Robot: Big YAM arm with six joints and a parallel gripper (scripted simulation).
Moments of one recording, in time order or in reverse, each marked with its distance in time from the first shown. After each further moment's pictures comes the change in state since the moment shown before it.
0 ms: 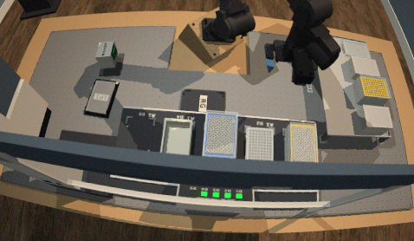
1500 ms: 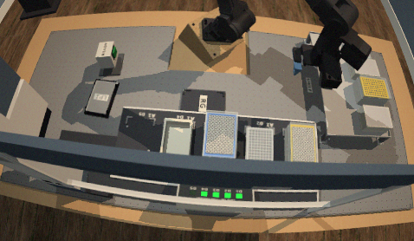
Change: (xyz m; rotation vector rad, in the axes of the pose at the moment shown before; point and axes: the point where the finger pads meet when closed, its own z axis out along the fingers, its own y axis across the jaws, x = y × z) arm -0.005 0.076 0.000 0.003 -0.004 0.045
